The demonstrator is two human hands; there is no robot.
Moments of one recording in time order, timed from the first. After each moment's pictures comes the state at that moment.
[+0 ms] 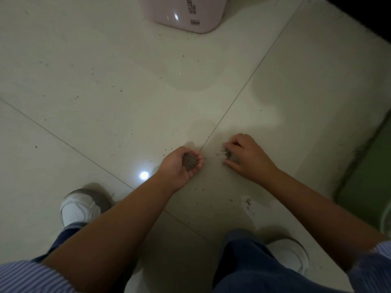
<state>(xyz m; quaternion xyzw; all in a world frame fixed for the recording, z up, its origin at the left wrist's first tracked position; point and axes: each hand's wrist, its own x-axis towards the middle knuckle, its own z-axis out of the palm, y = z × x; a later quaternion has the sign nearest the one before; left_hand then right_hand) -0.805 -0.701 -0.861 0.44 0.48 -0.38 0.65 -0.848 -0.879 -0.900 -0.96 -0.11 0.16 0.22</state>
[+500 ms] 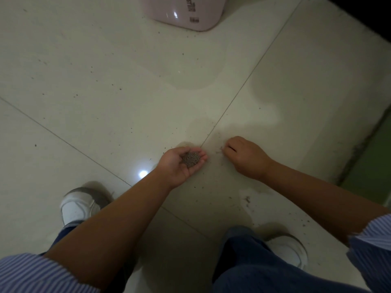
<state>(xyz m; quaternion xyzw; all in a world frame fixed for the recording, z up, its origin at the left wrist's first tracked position) -0.803 -0.695 -0.860 0.39 0.48 -0.42 0.67 -0.837 -0.876 -0.897 -0.95 -0.24 0.11 0.16</state>
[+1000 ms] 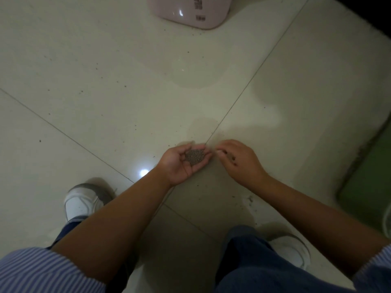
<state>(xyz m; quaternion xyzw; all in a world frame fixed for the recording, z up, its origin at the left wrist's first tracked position) -0.806 -0.686 -0.868 0.35 0.45 -0.44 0.70 -0.850 -0.836 -0.869 -0.91 -0.03 0.10 0.40</state>
